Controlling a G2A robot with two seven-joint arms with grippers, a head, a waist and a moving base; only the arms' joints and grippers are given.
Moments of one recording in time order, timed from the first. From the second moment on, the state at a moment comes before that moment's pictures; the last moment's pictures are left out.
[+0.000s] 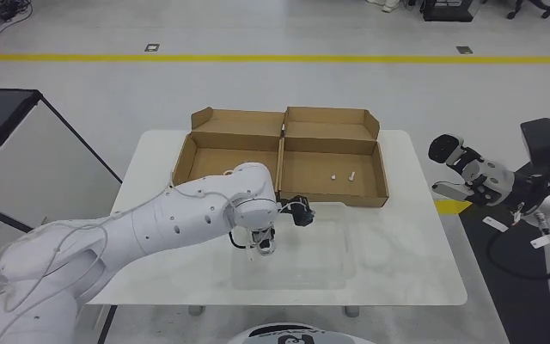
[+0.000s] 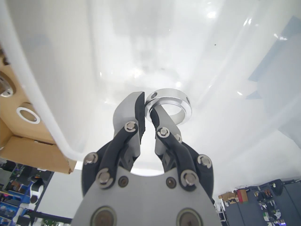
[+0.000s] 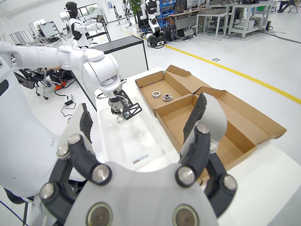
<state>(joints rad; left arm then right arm) 0.45 -1.11 -0.17 -1.75 0.44 -0.16 -1.54 -1.67 -0.84 2.00 -1.94 0.22 -0.82 1.00</state>
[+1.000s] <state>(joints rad) 0.56 -0.87 -0.54 -2.10 0.41 -0.18 -1.40 -1.67 -0.84 2.00 -1.94 0.22 -0.82 1.00</state>
